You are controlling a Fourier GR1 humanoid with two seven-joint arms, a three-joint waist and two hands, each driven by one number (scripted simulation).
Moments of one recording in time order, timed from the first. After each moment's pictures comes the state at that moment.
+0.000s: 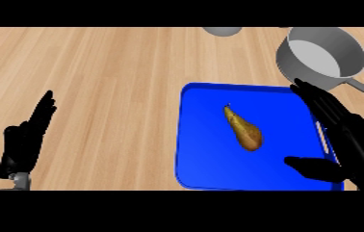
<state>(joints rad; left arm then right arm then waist) 0.03 0.40 0.01 -1.52 0.02 0.14 0.11 0.00 -0.54 0.19 -1.99 0.63 -0.01 0.17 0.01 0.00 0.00</state>
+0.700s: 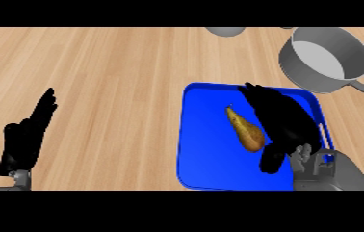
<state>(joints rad) 0.02 0.39 0.02 -1.53 0.01 0.12 0.12 -0.38 -0.39 0.43 -1.84 0.64 0.59 0.79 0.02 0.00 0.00</state>
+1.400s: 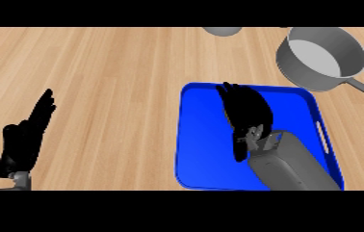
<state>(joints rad) 0.02 0.36 0.05 -1.54 -0.02 0.10 0.13 -0.50 -0.20 0.47 -1.60 0.74 0.69 0.85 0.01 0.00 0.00</state>
